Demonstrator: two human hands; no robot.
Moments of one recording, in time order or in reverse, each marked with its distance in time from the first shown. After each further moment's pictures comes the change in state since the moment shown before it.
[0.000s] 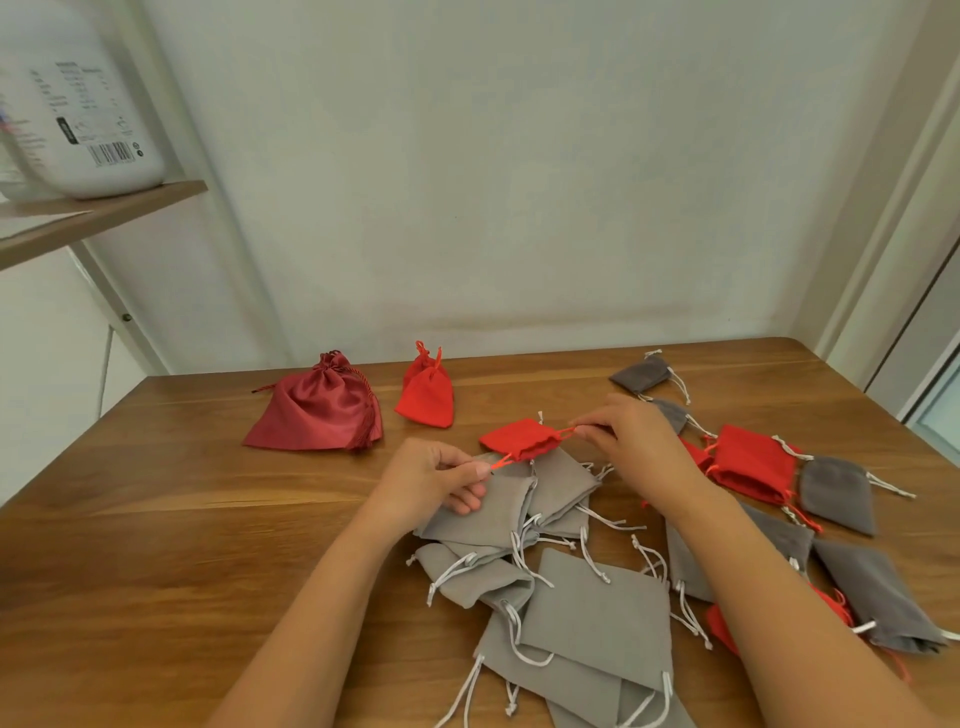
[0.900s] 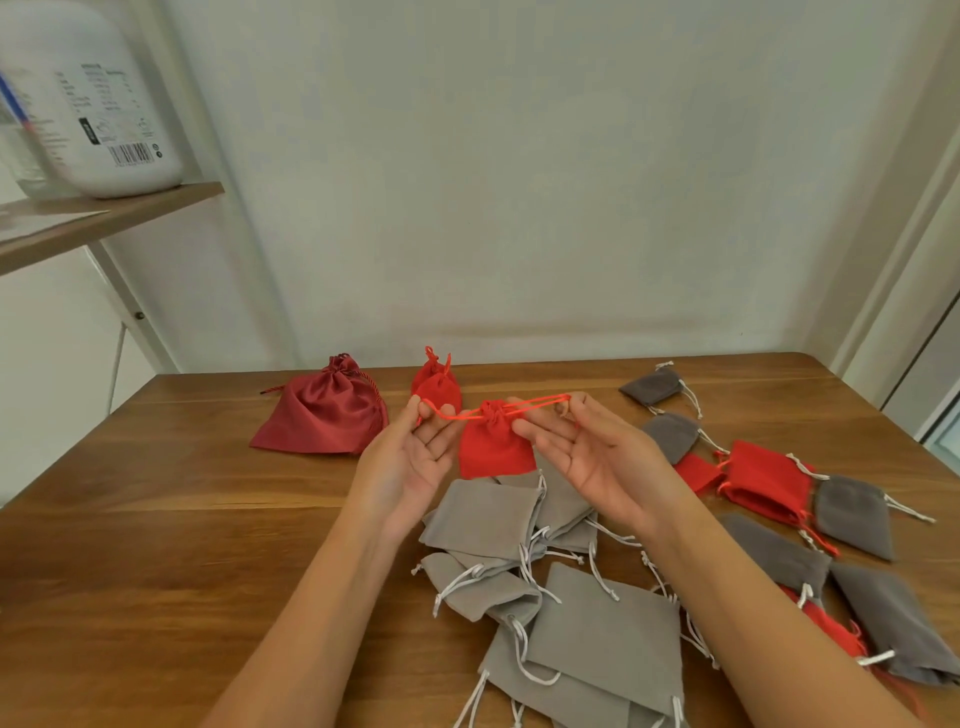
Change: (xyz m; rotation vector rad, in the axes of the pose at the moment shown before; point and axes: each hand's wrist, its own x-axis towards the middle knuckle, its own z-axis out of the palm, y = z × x) left_hand 0.002 0.020 -0.010 -1.053 0.164 0.047; right_hand -0.007 -0.047 0.007 1.872 -0.260 0.268
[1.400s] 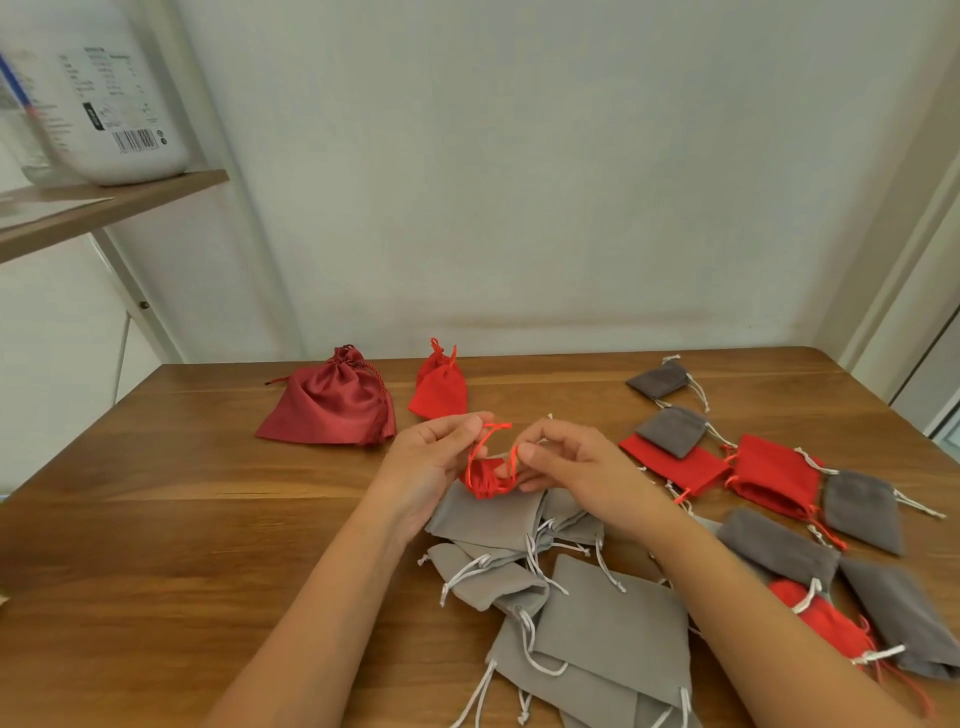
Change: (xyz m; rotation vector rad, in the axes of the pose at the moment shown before) left_hand -0.004 -0.011 -0.002 0.487 -0.043 -0.025; right_hand -0.001 0.020 -0.003 -0.971 -0.126 -0.050
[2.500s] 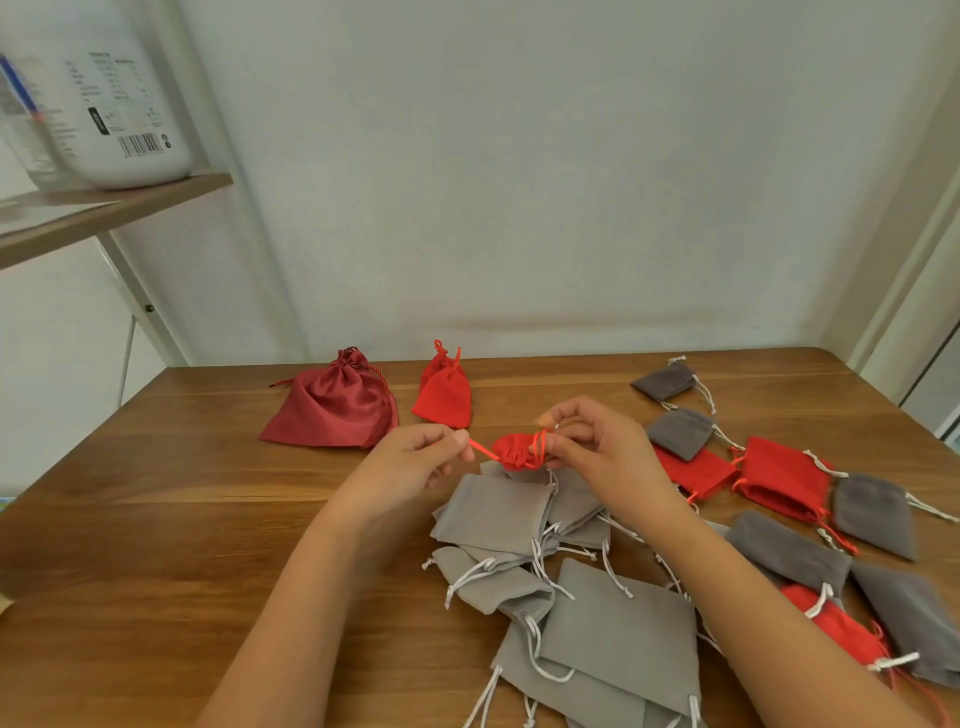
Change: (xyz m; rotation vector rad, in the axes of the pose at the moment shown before) left_hand -0.008 0.022 -0.027 0.675 -0.115 0.076; right_hand 0.003 0.007 -0.009 -0.147 0.320 -0.051
